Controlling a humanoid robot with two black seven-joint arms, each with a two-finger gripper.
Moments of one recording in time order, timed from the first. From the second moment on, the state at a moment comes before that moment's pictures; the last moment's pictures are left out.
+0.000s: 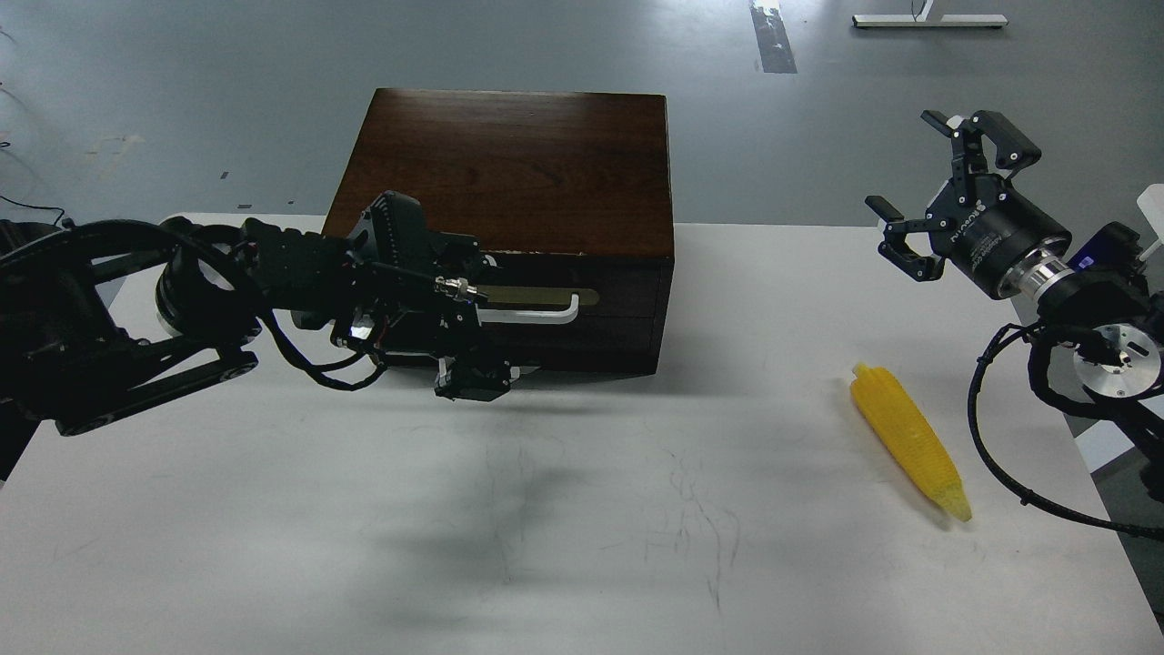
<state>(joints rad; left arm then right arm) -1.16 0.64 -0.09 -1.42 2.18 -0.20 -0.36 0.63 -0.64 0.76 1.06 -0.11 0.30 0.15</state>
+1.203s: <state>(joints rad) -1.12 0.64 -0.09 -1.40 2.18 -0.20 -0.36 0.63 -0.64 0.76 1.06 -0.11 0.30 0.15</state>
